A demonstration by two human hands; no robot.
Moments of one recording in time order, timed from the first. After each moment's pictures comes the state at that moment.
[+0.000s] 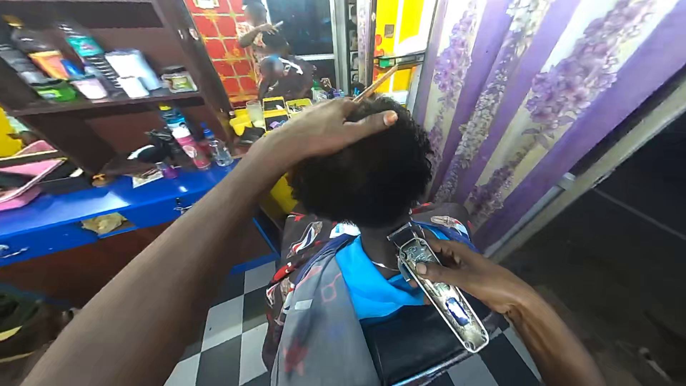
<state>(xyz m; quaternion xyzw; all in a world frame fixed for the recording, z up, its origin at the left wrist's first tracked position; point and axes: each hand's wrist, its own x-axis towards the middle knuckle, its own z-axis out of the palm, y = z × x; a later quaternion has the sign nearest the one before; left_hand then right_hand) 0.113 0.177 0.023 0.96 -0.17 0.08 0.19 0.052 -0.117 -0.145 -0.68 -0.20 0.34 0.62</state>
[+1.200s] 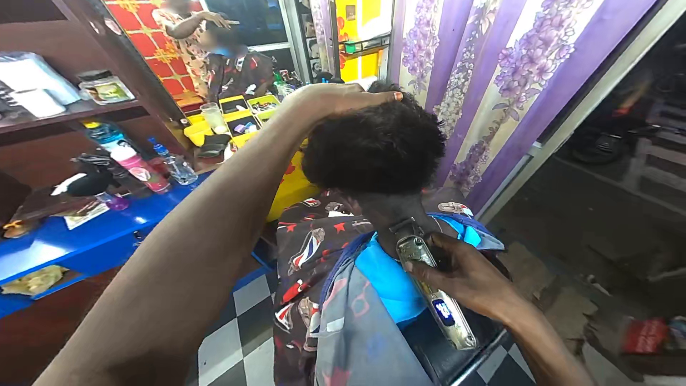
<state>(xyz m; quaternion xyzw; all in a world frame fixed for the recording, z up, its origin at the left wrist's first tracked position) 0.207 0.185 0.027 0.96 -0.17 -0.08 0.19 0.020 -0.045 -0.153 -0.86 -0.07 0.11 0.49</state>
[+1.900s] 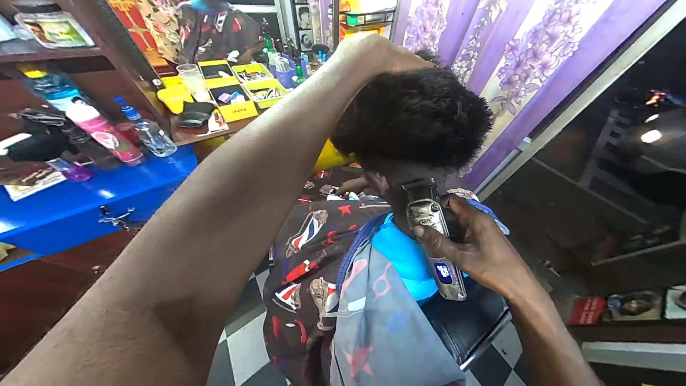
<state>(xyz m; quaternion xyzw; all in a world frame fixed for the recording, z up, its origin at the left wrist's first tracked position) 0.217 0.178 0.030 0.98 -0.15 -0.06 0.15 0.019 -0.006 -0.139 -0.90 -0.08 -0.05 0.44</state>
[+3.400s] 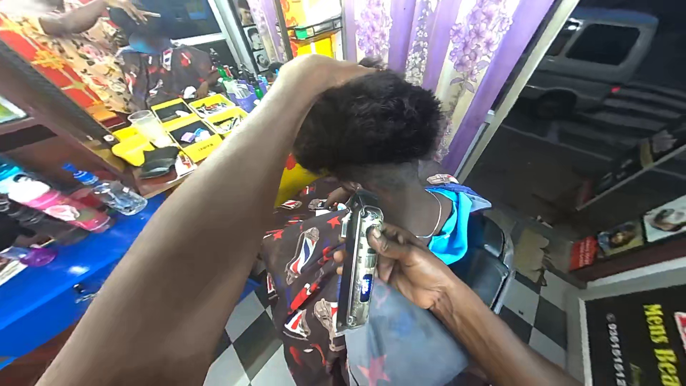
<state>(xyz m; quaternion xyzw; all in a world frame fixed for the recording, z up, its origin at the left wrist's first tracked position) 0.224 0.180 0.023 0.95 -0.18 -0.10 0.22 0.011 0.077 -0.164 -0.40 -0.02 0.18 0.90</state>
